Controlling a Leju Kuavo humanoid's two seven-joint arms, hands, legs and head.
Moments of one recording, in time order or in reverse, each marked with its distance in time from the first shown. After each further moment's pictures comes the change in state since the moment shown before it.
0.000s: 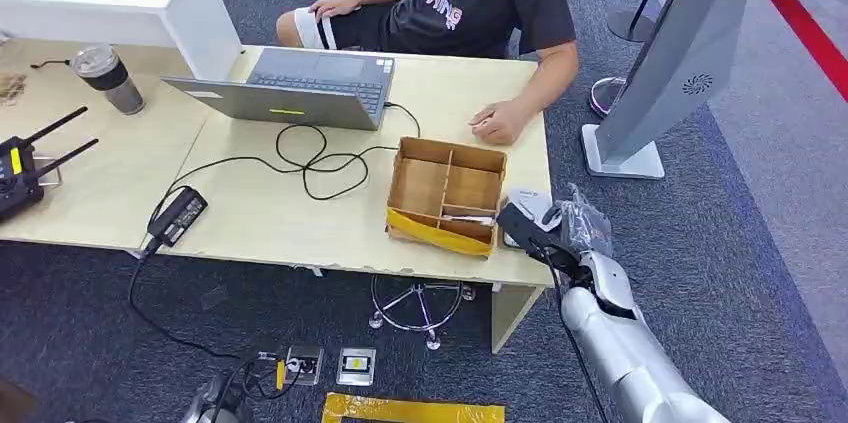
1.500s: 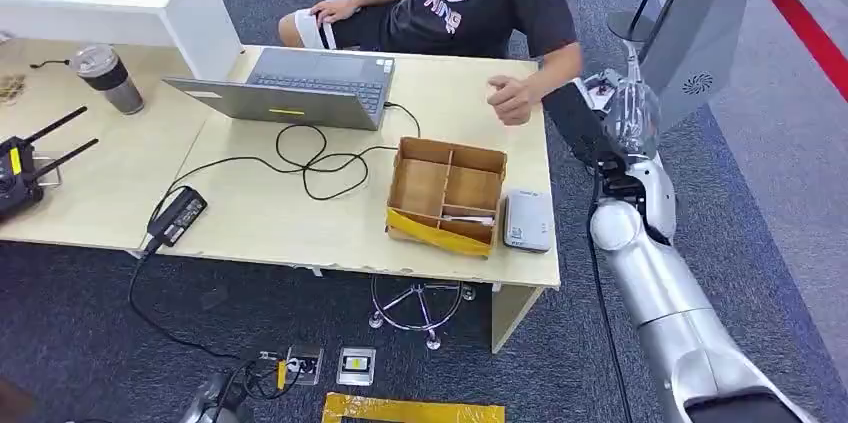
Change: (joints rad) left arm -0.003 -0.001 0.000 0.000 -0.019 0.003 0.000; right arm -0.166 -0.019 -0.067 -0.318 -0.216 -0.140 -0.153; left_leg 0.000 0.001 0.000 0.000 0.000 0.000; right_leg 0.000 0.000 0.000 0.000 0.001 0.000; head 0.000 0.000
